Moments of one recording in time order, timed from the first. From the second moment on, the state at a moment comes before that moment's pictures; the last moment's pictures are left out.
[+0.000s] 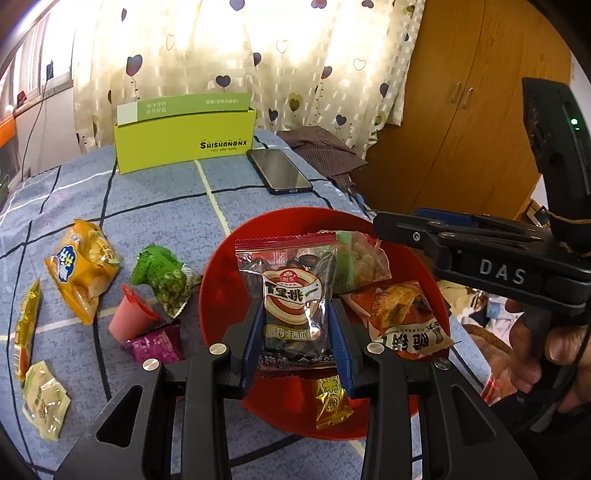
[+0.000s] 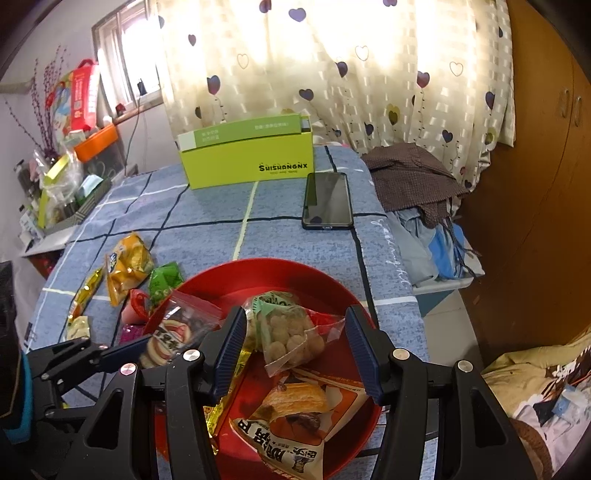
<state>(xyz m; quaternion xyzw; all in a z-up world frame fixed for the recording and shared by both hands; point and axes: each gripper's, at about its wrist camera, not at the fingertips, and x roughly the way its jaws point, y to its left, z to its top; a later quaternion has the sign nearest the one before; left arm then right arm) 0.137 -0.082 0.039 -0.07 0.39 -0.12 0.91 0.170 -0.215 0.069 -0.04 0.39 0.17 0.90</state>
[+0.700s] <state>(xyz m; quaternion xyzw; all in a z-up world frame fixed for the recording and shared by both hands) 0.113 -0.054 0.050 -0.09 0.37 -0.08 0.92 0.145 -0.180 0.079 -0.05 0.36 0.25 0.90</state>
